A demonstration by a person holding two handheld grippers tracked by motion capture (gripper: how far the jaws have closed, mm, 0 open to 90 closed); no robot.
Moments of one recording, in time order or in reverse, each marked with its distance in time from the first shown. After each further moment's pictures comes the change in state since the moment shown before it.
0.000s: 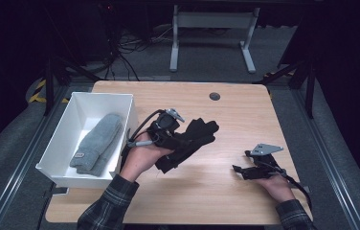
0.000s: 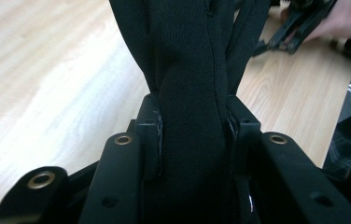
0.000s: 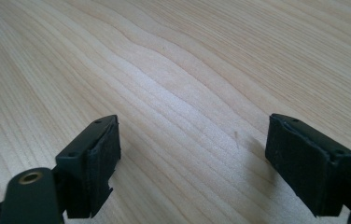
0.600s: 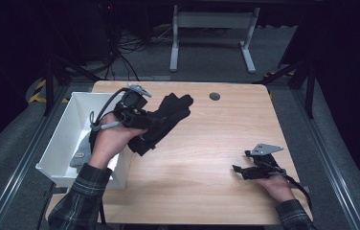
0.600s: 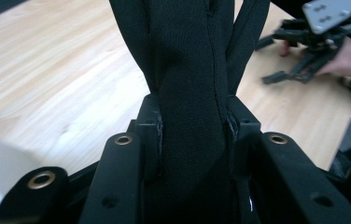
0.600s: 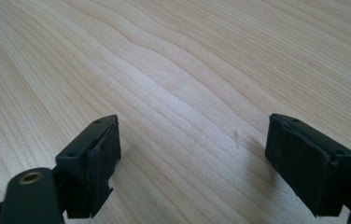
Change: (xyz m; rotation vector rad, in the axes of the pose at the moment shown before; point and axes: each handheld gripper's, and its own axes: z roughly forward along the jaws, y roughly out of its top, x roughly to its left) left arm 0.041 -0.010 -0.084 -0.088 0.094 -0.097; right arm 0.000 0.000 0.000 0.000 -0.002 0.002
